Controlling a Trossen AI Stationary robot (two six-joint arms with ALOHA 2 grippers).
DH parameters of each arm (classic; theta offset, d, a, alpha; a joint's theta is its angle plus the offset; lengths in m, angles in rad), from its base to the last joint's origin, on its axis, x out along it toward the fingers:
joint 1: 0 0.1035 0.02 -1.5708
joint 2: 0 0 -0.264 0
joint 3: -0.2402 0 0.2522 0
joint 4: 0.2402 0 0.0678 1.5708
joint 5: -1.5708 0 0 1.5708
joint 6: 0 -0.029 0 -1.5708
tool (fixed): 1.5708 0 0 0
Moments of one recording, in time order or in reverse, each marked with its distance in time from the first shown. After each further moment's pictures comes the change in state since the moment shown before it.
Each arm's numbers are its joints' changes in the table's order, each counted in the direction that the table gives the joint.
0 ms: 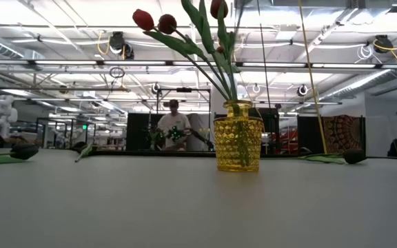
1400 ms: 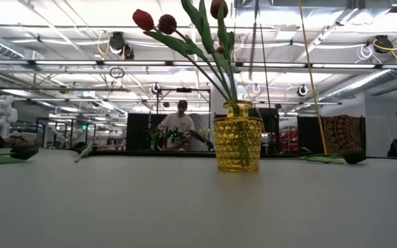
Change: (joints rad) left arm 0.024 -0.426 0.001 0.834 0.443 0.188; right arm 0.053 0.047 0.000 0.090 -0.011 -0.026
